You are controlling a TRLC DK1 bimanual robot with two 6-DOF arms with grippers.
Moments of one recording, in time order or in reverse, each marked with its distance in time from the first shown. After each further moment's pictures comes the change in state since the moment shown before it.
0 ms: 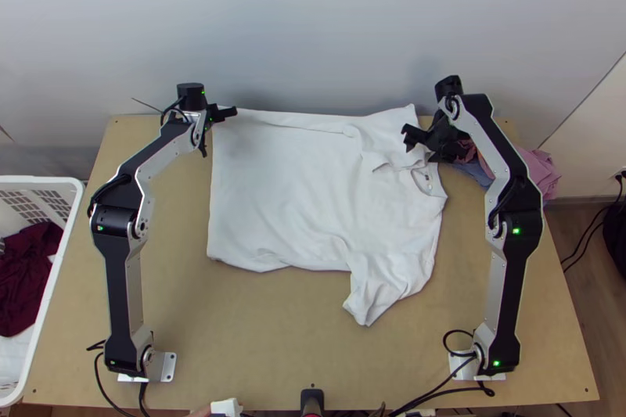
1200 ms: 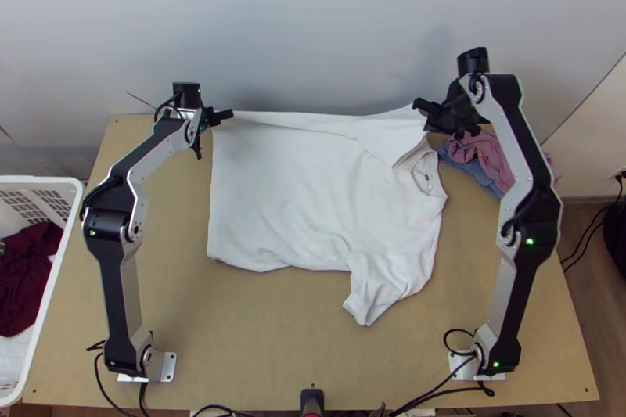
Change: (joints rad) left arm 0.011 -0.056 -0.023 -0.137 0.005 -0.023; right arm -0.017 -0.117 0.117 -0.038 -0.077 -0.055
